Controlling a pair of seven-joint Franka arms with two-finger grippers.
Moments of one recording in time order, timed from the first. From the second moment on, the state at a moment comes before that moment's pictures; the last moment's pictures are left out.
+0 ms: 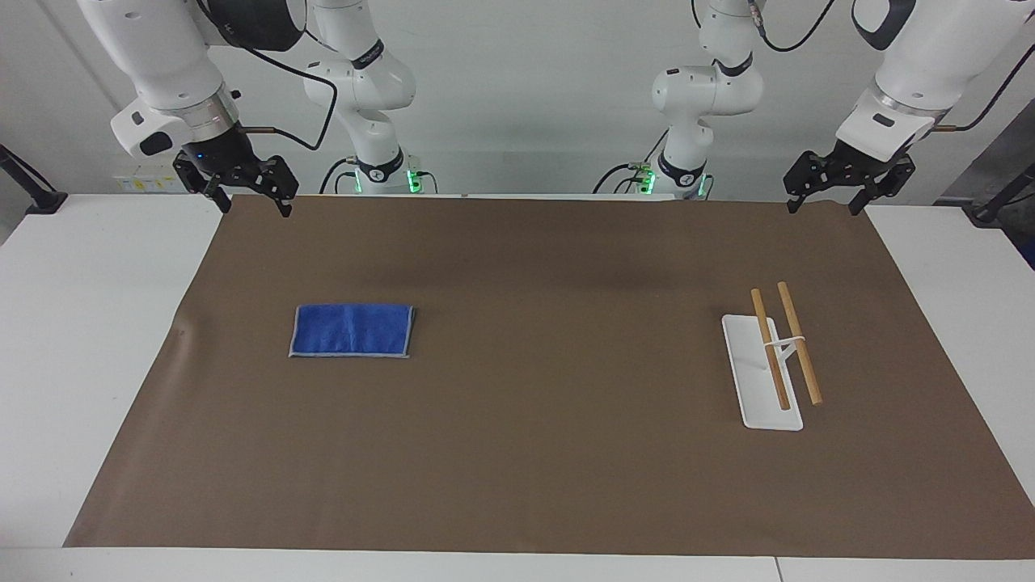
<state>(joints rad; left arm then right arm) -0.06 -0.04 0.00 -1.57 0.02 1.48 0.05 -0.03 -0.05 -0.03 -1.64 -0.02 1.53 0.02</state>
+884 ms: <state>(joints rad) -0.06 -0.04 0.00 -1.57 0.02 1.48 0.05 0.00 -0.11 -0.02 -1.95 -0.02 1.83 0.02</state>
